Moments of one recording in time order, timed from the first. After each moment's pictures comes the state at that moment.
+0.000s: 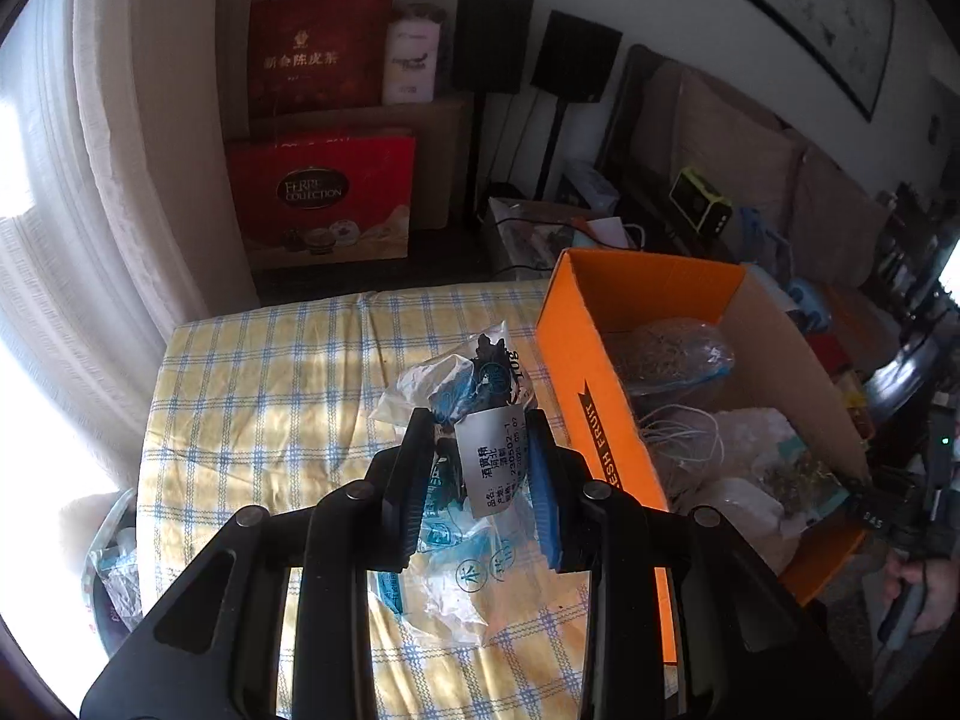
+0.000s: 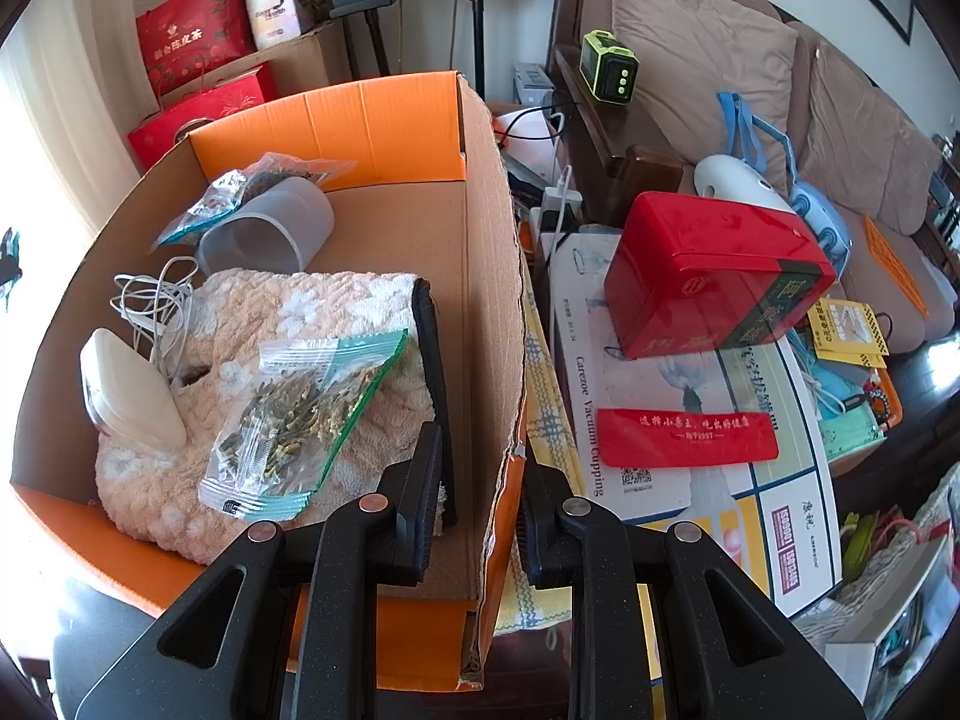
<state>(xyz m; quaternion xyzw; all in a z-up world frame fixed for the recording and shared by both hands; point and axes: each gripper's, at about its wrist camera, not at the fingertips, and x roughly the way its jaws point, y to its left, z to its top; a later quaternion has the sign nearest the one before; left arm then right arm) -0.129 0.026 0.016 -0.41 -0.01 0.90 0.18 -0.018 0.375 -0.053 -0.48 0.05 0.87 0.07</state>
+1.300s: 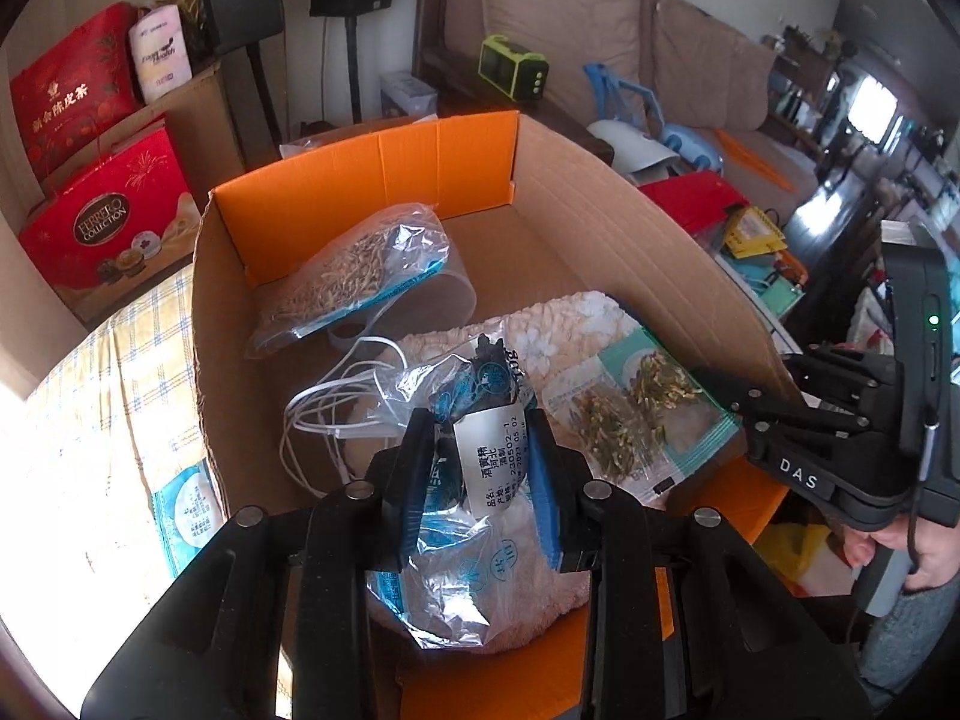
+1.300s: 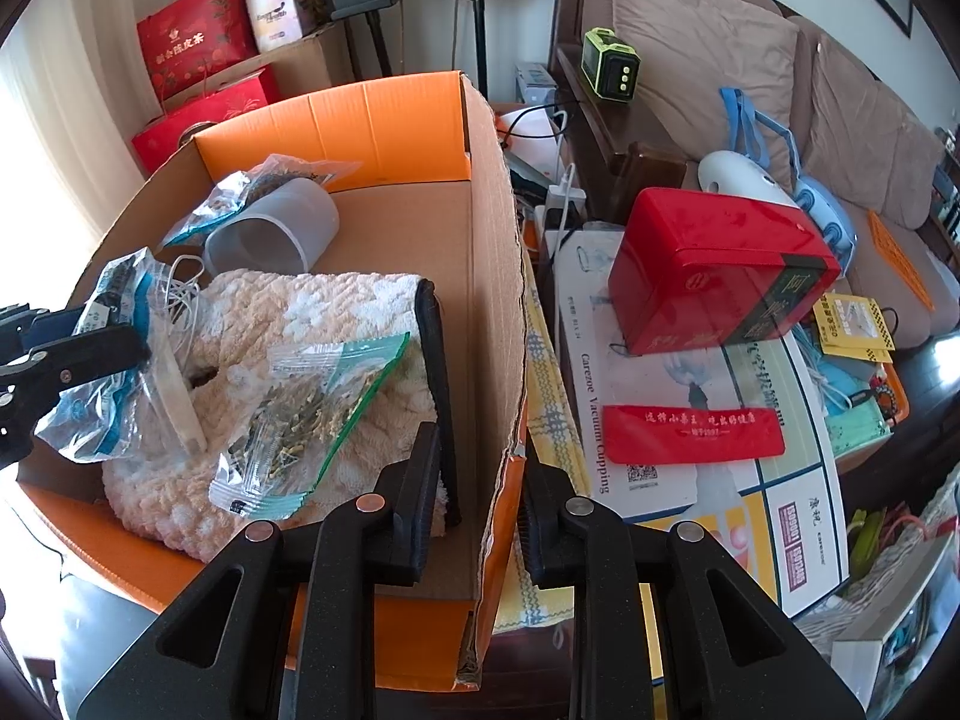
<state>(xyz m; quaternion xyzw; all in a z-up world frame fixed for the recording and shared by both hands) -0.093 0.199 -0.024 -0.46 0.12 0.82 0.31 -0.020 0.371 -0.052 -0.48 0.05 0.87 0.07</state>
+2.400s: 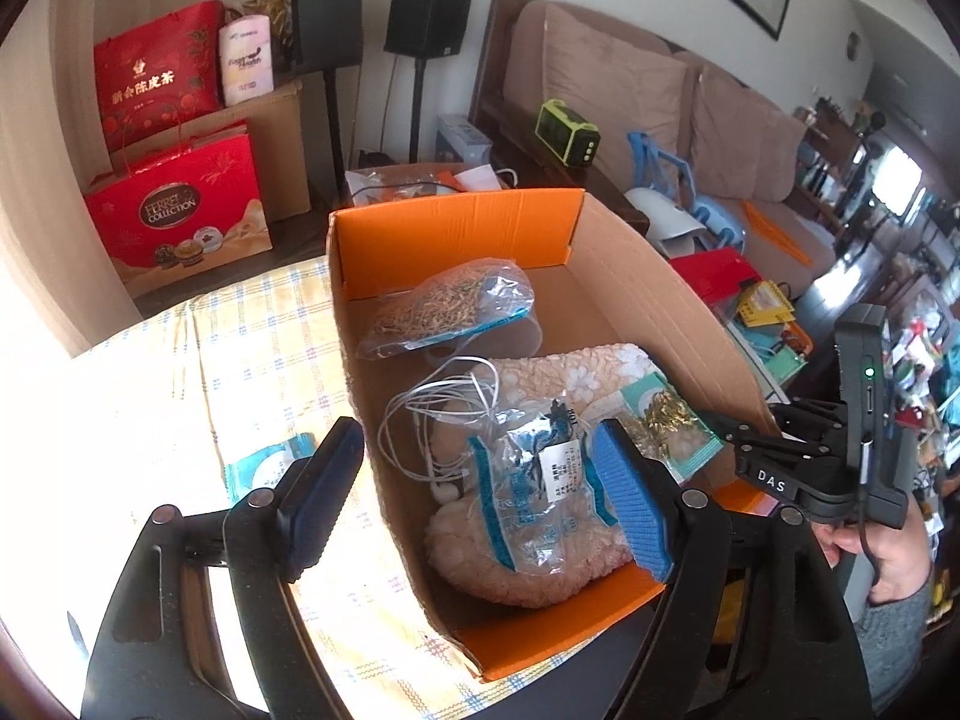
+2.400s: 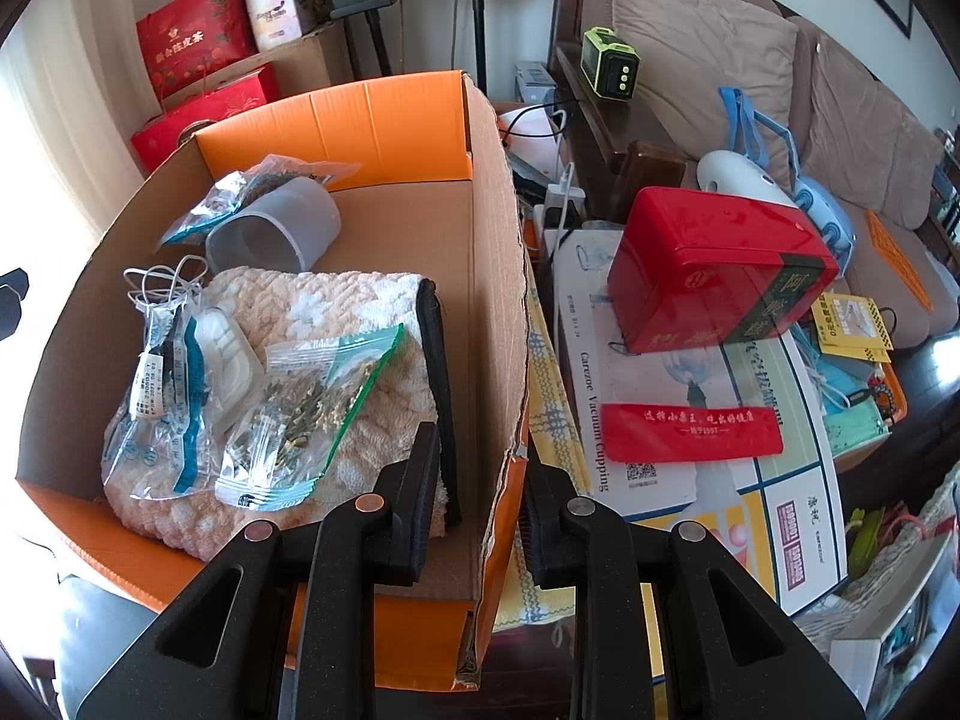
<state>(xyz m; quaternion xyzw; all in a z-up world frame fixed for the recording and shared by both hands) -0.086 0.131 0.019 -0.43 0.05 0.86 0.26 -0.018 0.370 -0.051 -0.48 0.05 0.87 0.07</state>
